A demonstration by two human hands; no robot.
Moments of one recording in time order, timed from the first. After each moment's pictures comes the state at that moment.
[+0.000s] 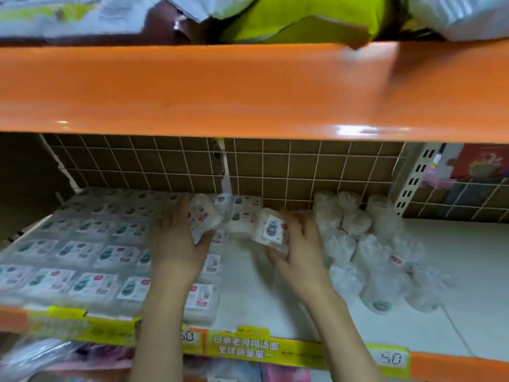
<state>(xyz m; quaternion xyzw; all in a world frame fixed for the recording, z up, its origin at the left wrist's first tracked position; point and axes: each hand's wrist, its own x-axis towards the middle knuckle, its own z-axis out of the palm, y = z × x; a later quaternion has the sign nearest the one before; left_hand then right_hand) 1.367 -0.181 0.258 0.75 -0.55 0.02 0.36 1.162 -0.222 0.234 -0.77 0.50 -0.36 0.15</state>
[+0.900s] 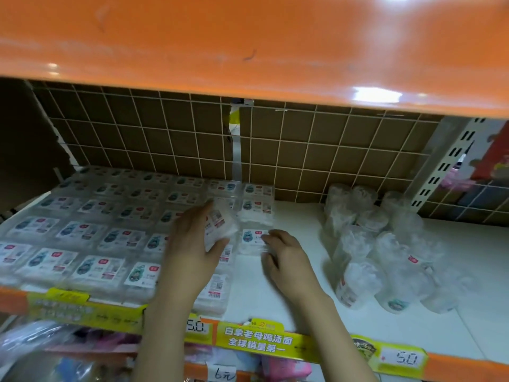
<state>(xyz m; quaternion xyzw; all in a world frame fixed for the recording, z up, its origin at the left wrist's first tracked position) 1.374 -0.161 0.234 0.71 -0.60 -0.05 0.38 1.194 -0.223 0.188 -0.83 0.48 -0.24 0.17</state>
